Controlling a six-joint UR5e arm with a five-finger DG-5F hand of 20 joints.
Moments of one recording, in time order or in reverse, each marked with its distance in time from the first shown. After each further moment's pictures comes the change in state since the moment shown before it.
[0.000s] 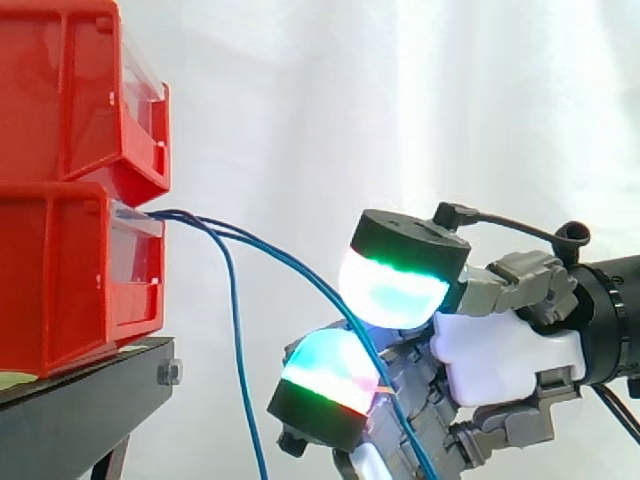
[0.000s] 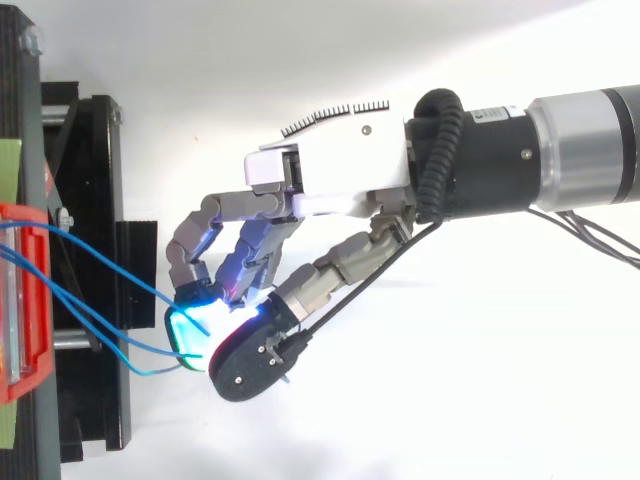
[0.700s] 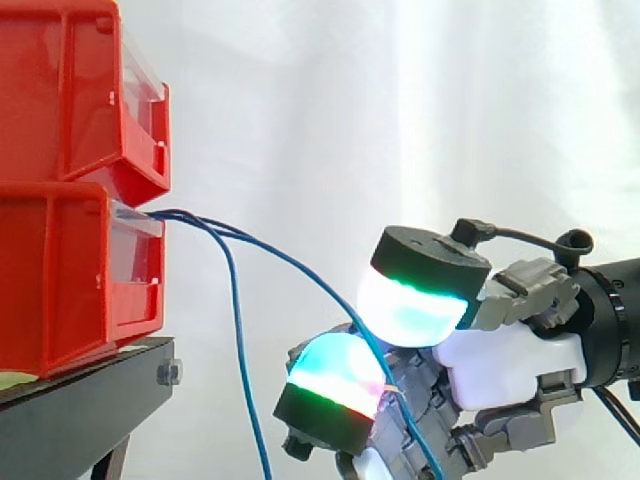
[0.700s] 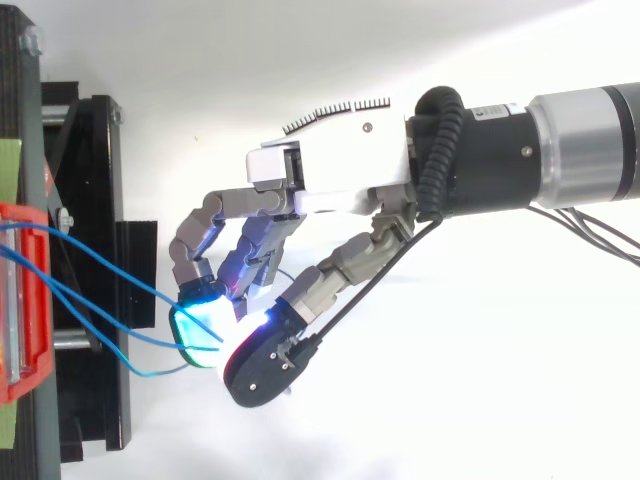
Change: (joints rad) arm -0.003 0.000 -0.003 -0.003 -0.002 0.000
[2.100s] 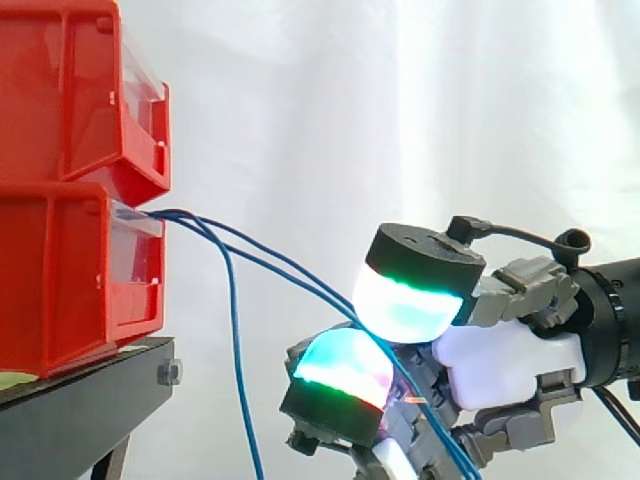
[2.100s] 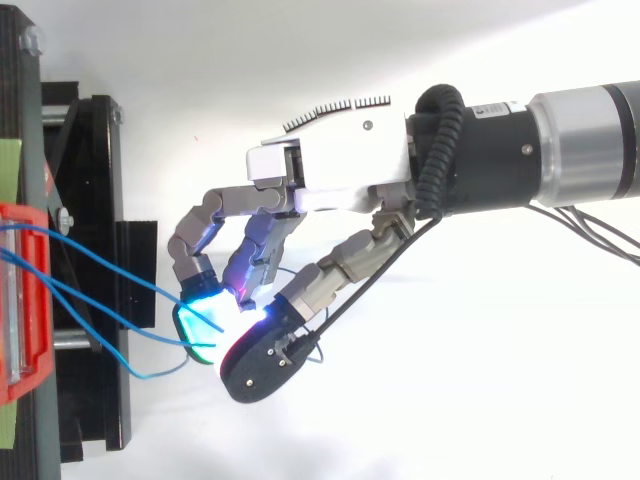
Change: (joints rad) arm -0.002 0.000 0.000 0.000 0.000 0.000
